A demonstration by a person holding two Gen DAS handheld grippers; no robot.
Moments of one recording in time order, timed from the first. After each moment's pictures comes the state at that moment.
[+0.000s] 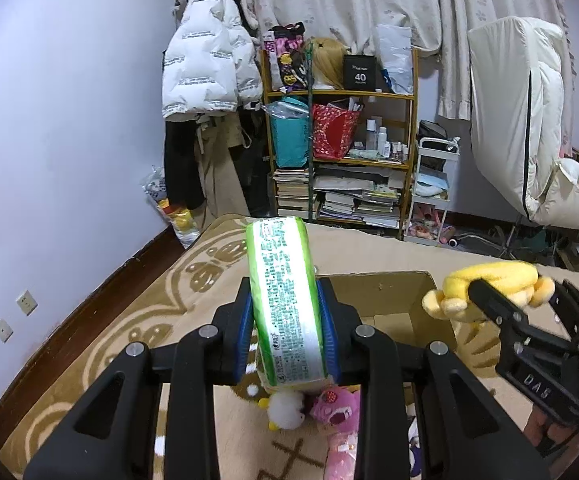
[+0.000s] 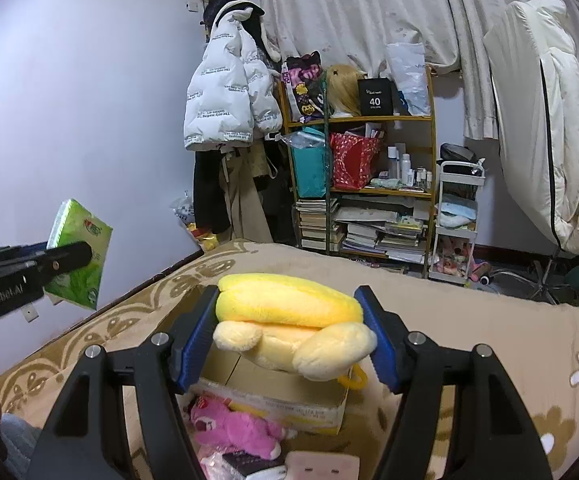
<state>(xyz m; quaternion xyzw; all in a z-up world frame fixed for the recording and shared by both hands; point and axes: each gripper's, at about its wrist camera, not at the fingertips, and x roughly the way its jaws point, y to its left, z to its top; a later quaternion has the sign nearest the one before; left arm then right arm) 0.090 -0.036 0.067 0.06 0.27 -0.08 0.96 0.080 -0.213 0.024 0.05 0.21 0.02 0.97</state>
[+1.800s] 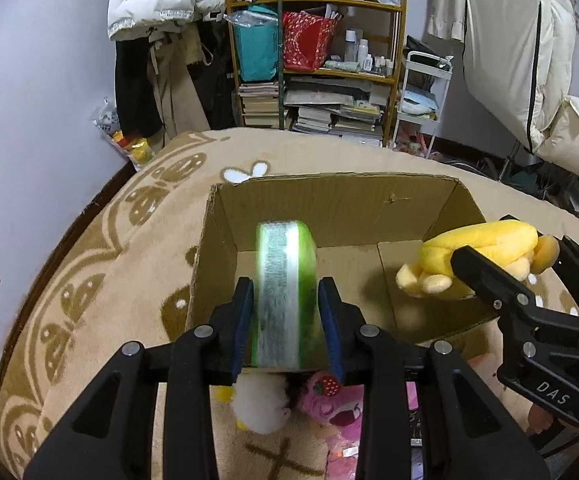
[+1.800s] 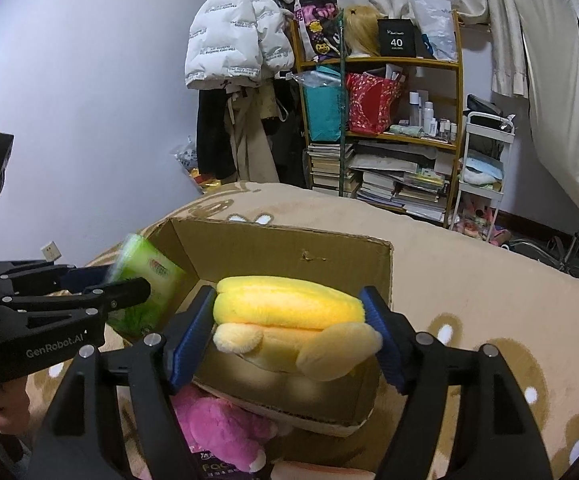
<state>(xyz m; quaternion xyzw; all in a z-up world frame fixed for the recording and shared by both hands) 0.166 -0.061 -0.052 0.07 0.40 -0.13 0.90 0.138 -0.213 -0.060 0.04 0.30 0.06 0.95</state>
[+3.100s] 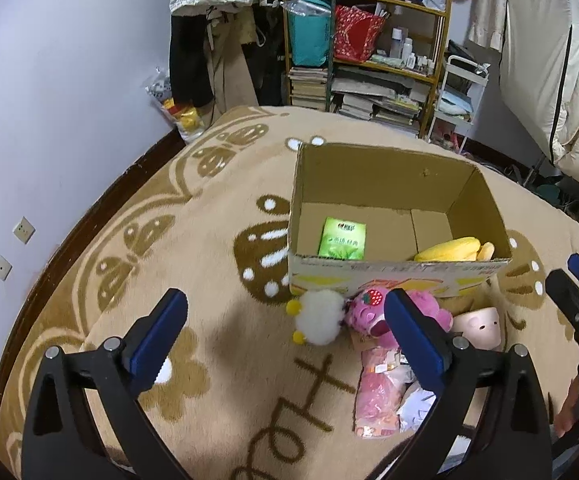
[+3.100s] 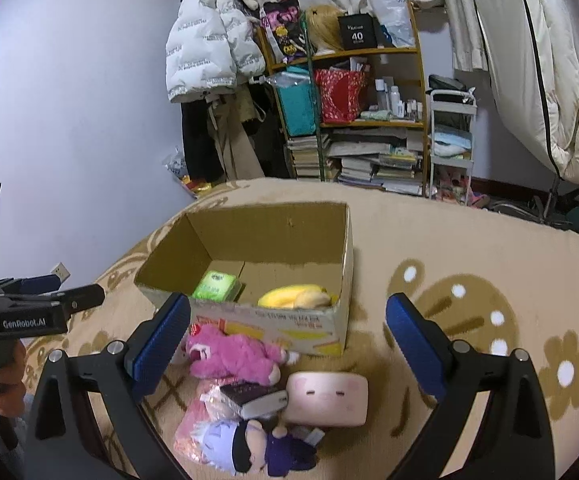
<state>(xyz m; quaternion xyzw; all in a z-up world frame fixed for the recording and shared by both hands) 0.100 0.000 -0.020 0.05 0.44 -0.05 0.89 0.049 -0.229 -0.038 0.10 0.32 0.02 0.94</state>
